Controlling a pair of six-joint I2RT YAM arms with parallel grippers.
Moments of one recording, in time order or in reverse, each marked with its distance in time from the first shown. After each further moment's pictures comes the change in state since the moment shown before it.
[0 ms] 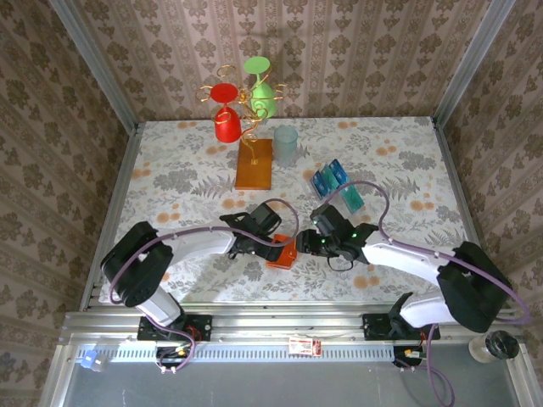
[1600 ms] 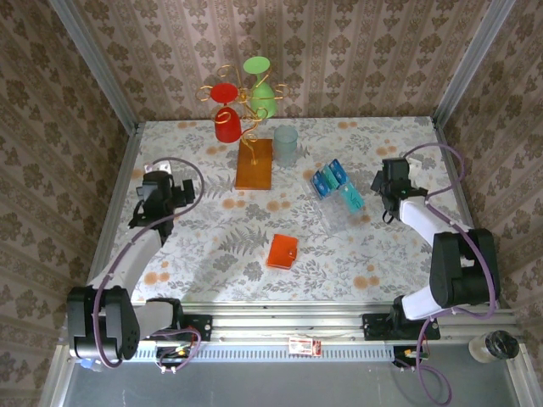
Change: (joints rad) left arm 0.805 -0.423 -0.194 0.401 -0.097 0.270; right arm -0.681 0.152 0.123 0.164 0.554 -0.416
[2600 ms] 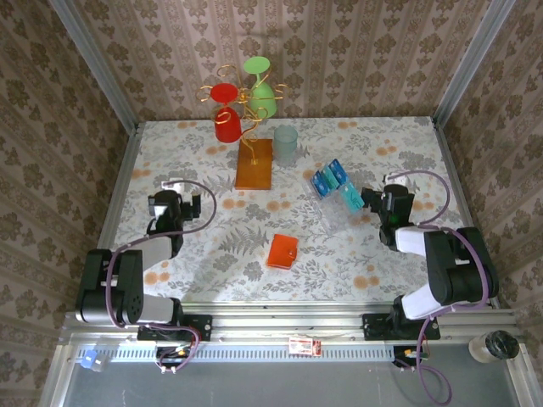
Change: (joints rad) left arm 0.000 0.220 -0.239 0.556 0.034 0.176; right arm 0.000 0.022 -0.373 0.724 -0.229 -0.277
